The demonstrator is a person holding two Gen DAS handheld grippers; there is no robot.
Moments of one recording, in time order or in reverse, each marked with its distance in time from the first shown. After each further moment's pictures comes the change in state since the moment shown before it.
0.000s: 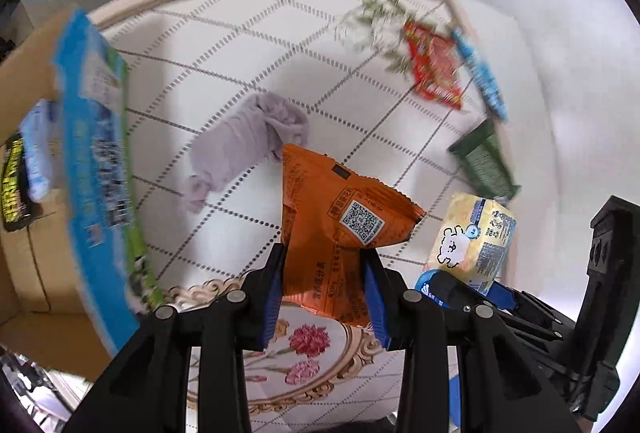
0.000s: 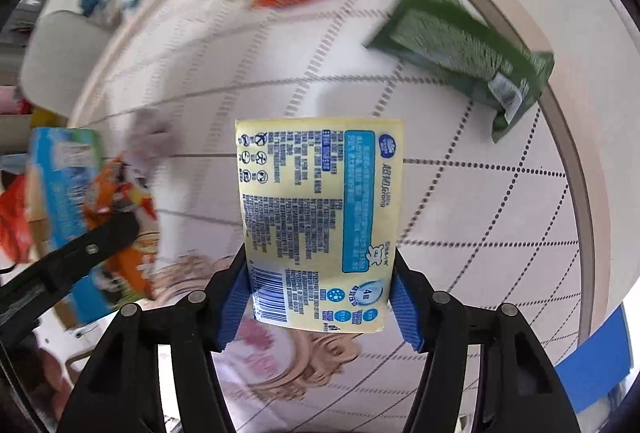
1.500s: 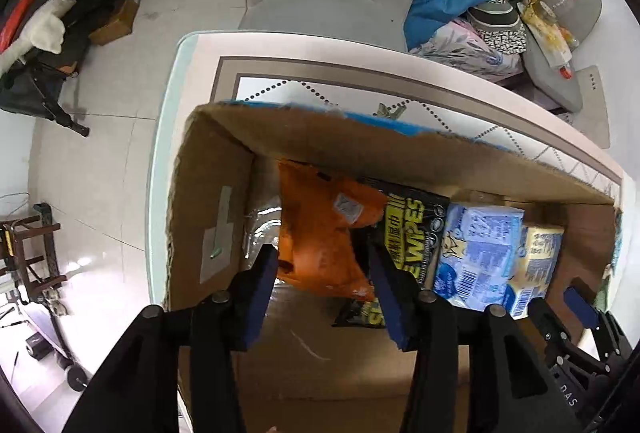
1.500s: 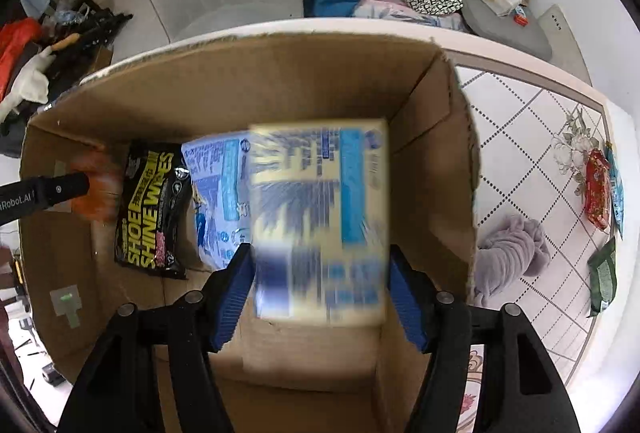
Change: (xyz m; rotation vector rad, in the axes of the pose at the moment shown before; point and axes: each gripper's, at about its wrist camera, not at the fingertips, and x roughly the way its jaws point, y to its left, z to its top) left arm -0.088 0.387 0.038 -0.354 -0.038 0.208; right arm 0.101 0.395 -0.031 -0.478 -0.057 -0.245
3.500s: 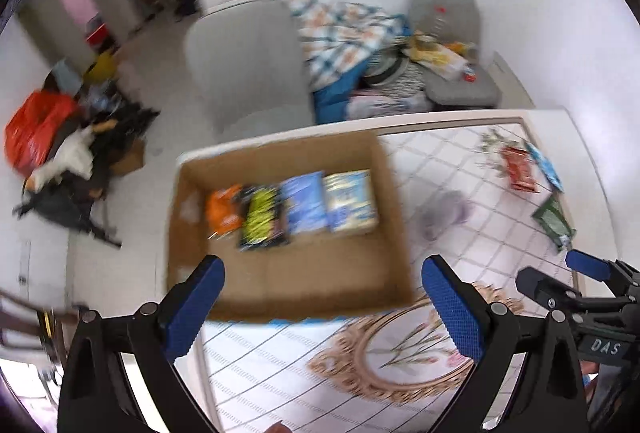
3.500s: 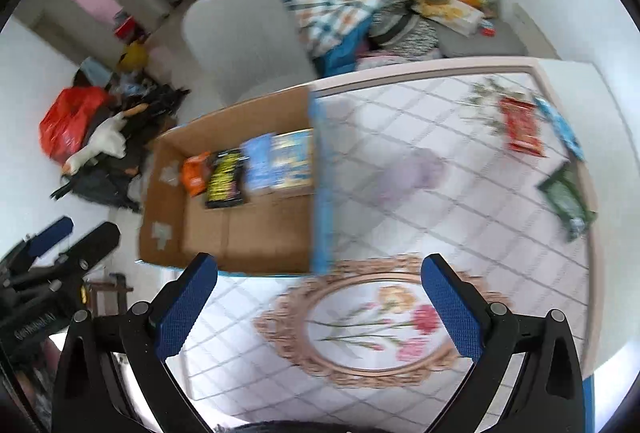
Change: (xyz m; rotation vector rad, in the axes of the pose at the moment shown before) left arm -0.177 -0.203 -0.200 0.320 -0.443 0.102; right arm -0.180 -0.173 -0.162 0.118 -0.240 0.233
